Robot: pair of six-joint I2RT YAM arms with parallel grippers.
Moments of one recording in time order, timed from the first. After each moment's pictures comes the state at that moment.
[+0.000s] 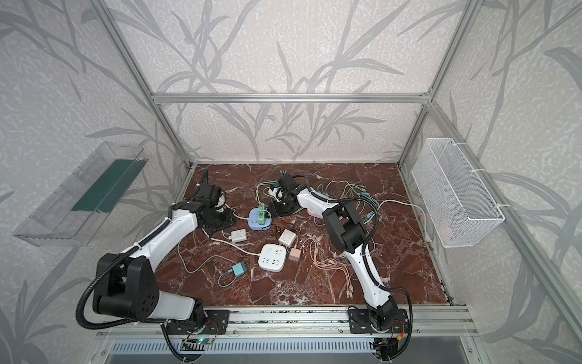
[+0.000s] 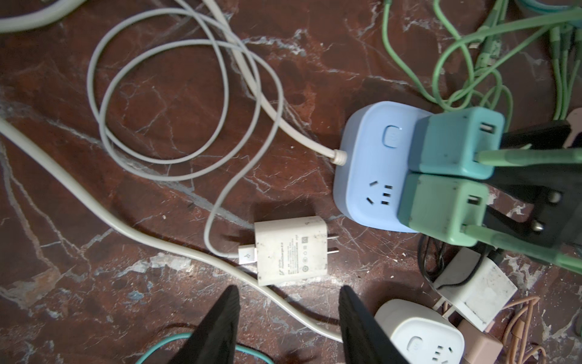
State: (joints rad) left arm -0.17 1.43 1.03 -0.74 0.08 -0.40; right arm 0.61 2.39 1.89 -0.55 -0.53 0.27
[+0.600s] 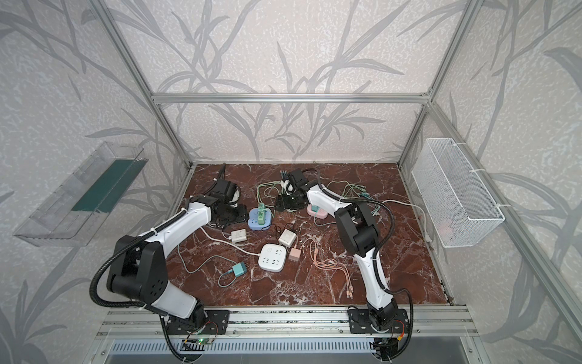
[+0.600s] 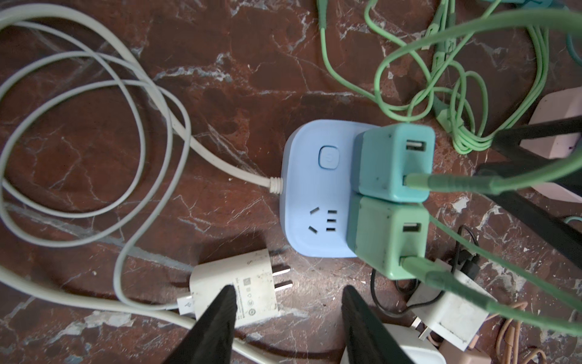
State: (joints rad) left arm -0.25 1.59 1.13 -0.67 0.07 -0.40; right arm 0.57 2.17 1.72 -0.52 -0.34 0.34
